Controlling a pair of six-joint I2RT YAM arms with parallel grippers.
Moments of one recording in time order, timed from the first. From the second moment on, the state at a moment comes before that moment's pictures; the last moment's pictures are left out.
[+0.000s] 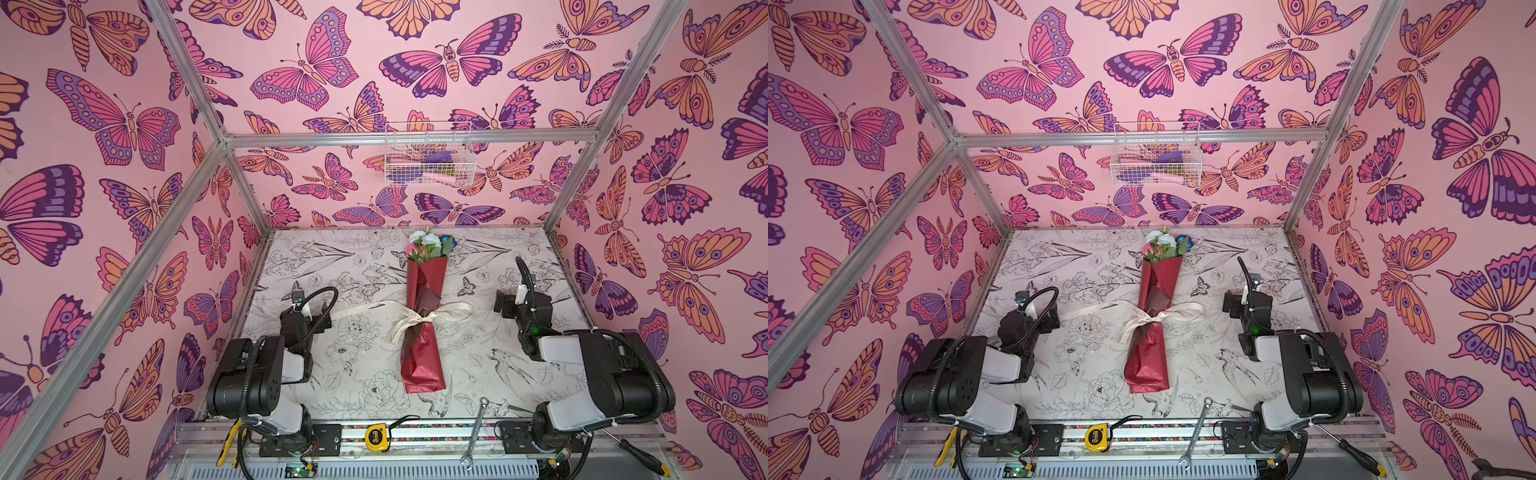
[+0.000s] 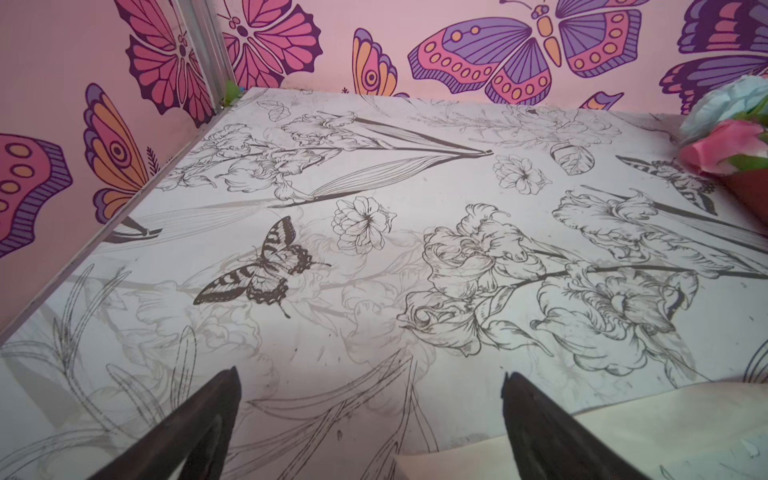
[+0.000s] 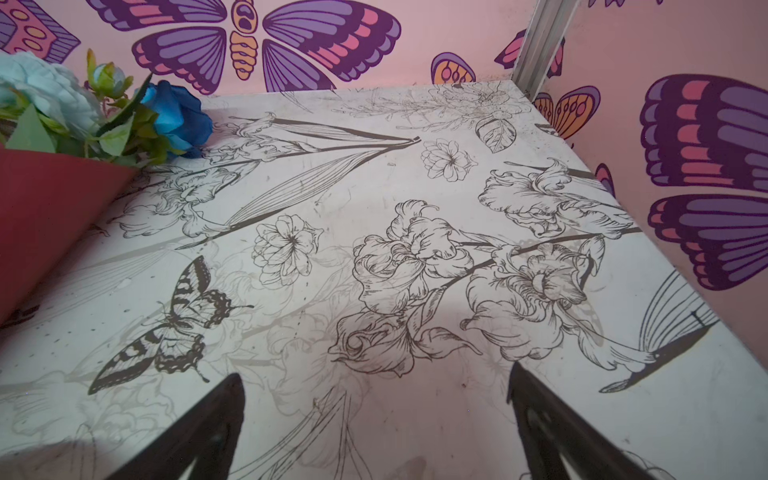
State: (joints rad) left arm 0.06 1.55 0.23 0.99 0.00 -0.03; right arm 0.03 1.52 0.38 0.73 0.13 0.05
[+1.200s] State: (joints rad) left arm 0.05 1.55 0.35 0.88 0.12 0.02; right arm 0.03 1.50 0.37 0.75 0.12 0.06
